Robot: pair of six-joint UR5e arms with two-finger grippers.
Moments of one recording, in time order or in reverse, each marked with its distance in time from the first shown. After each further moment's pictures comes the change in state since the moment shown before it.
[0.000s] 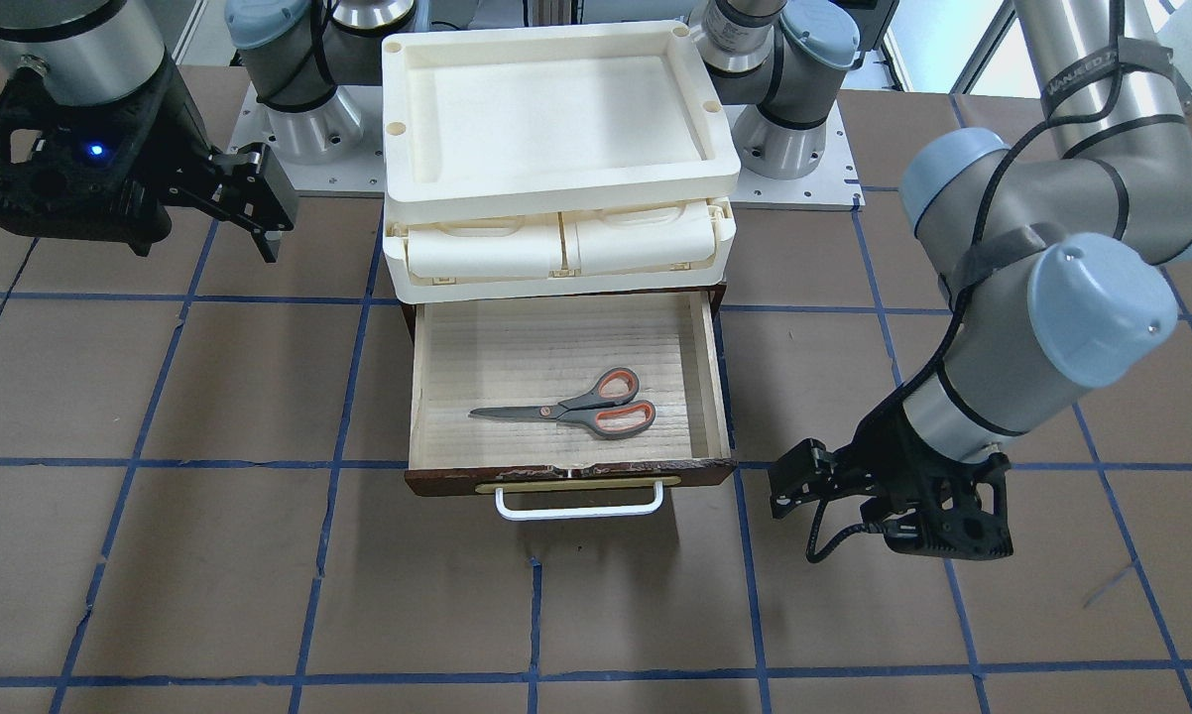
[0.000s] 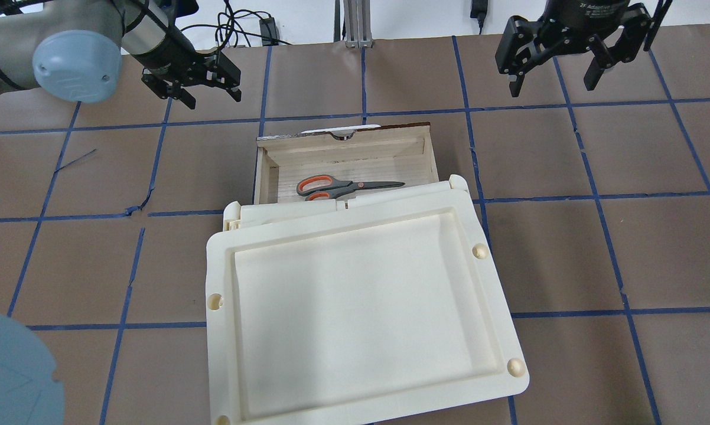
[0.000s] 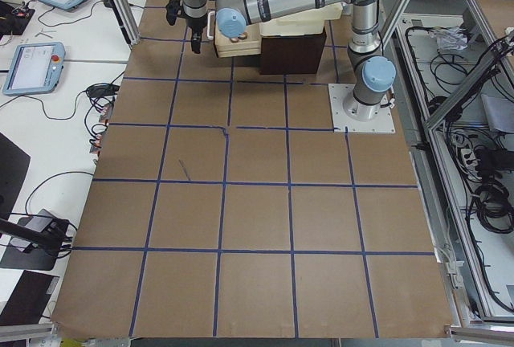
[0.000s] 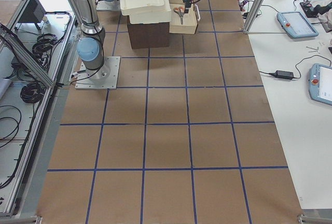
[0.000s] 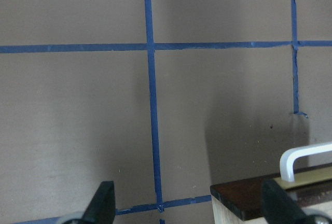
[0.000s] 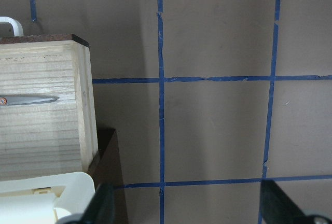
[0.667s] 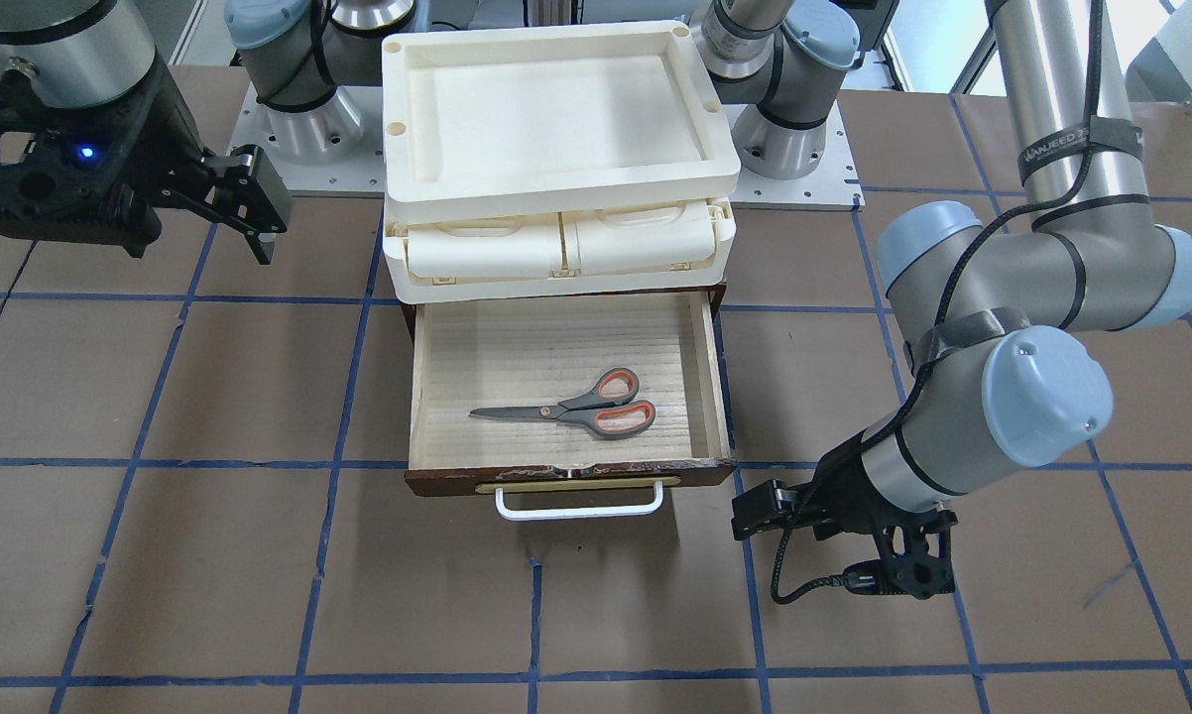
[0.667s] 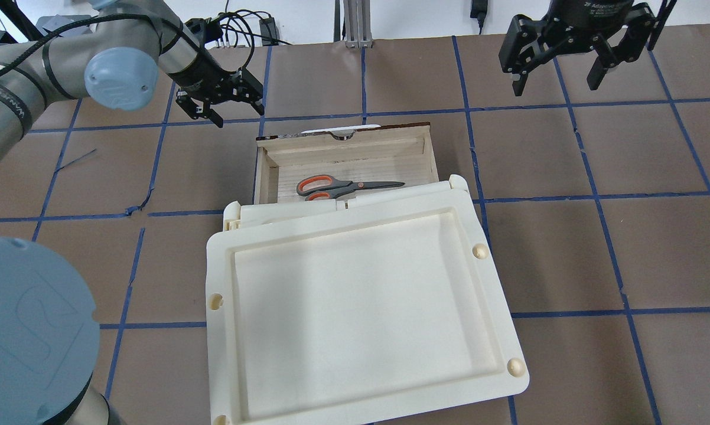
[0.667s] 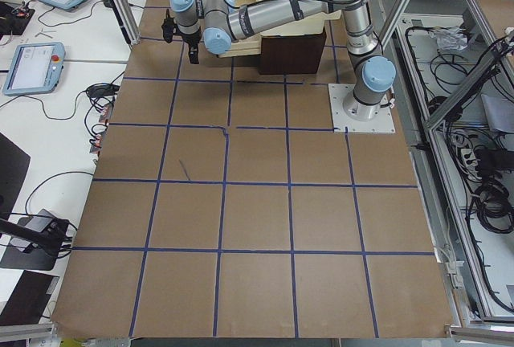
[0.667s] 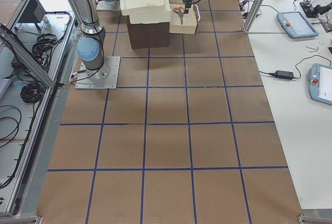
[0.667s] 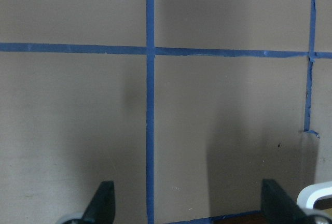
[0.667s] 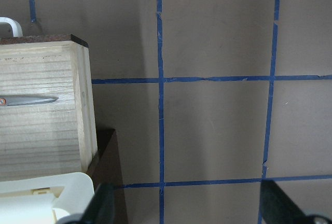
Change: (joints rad) left arm -0.015 -0.078 -0.001 -0.021 -0.069 -0.096; right arm -0.011 0.000 0.000 0.001 0.004 -0.003
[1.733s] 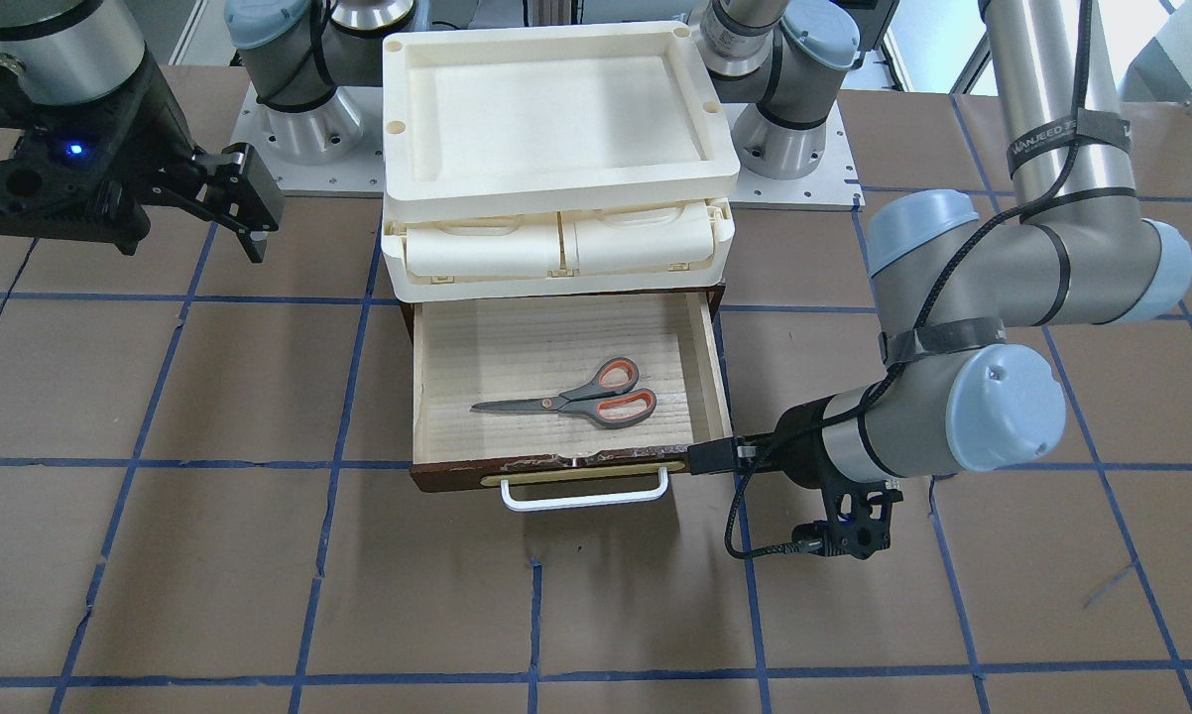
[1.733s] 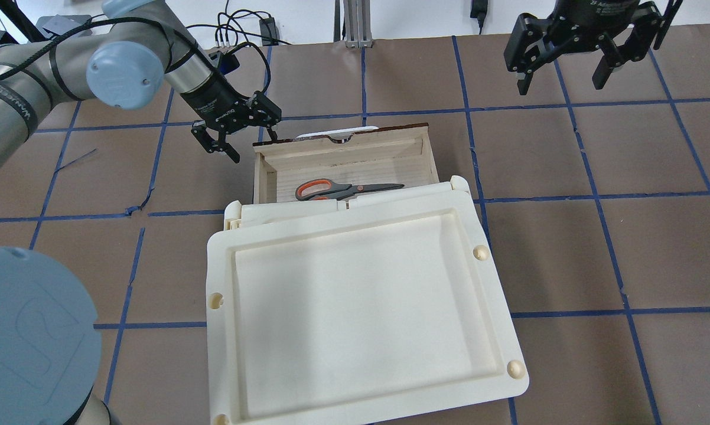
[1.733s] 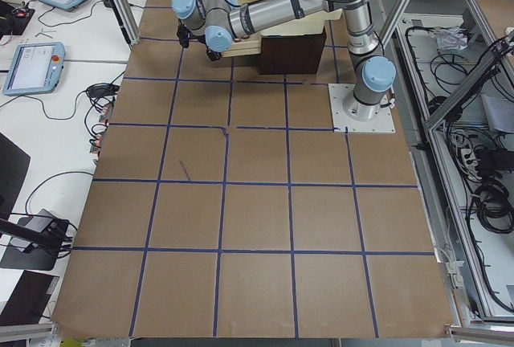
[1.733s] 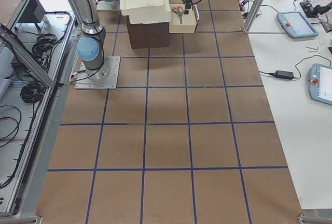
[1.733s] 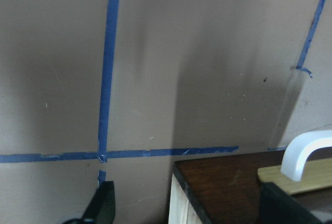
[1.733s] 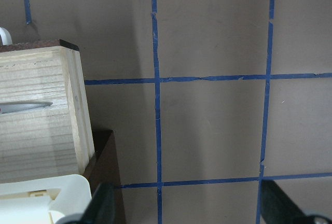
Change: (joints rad) left arm -0.019 0.016 -0.009 -0.262 -0.061 -0.035; right arm -0.006 -0.004 0.000 0.002 -0.003 -0.001
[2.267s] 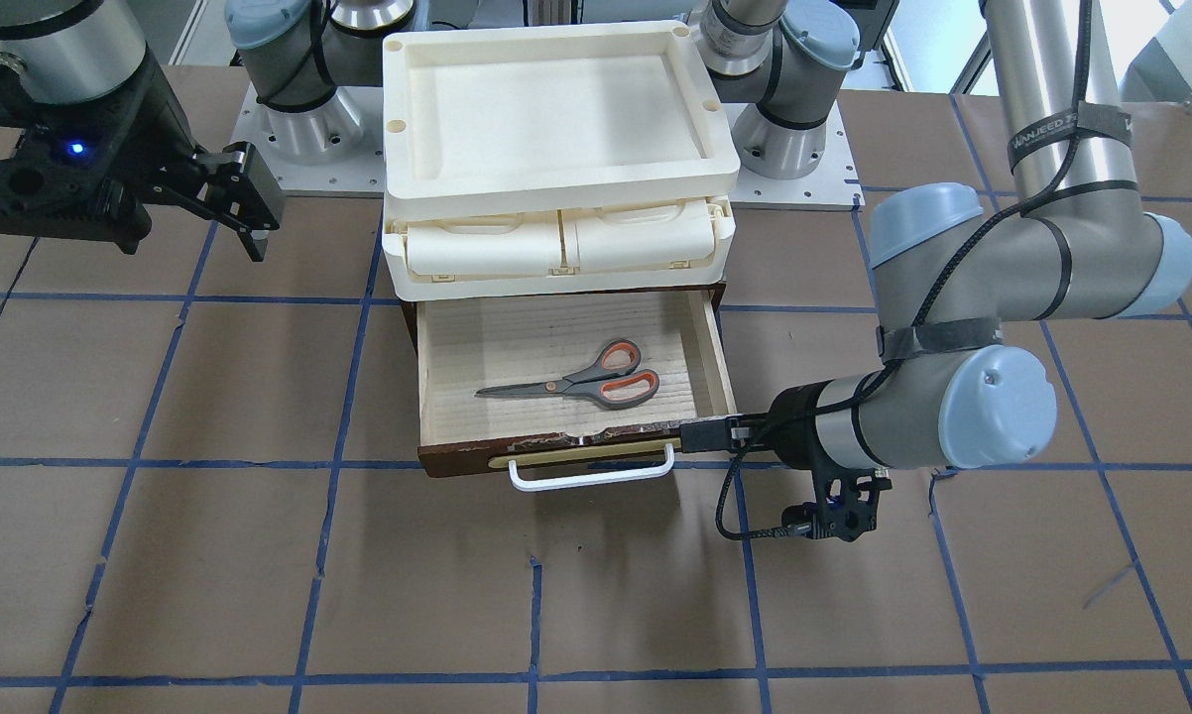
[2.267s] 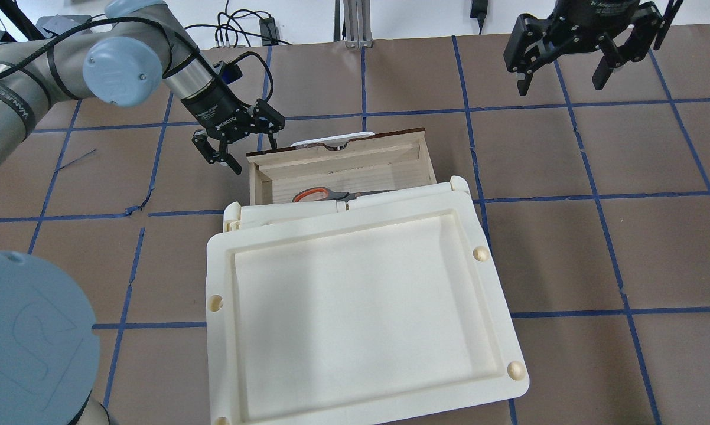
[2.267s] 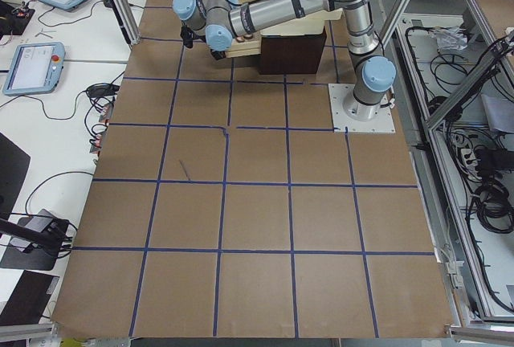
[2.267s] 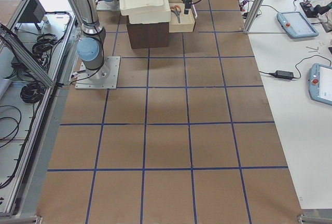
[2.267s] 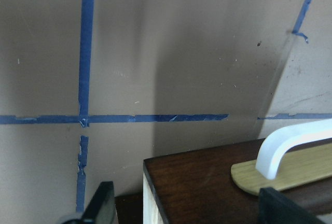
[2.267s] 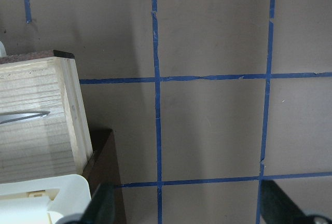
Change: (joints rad) left arm -0.001 0.009 -0.001 -0.095 -0.008 0.001; right arm 0.001 -0.001 0.001 0.003 0.000 0.000
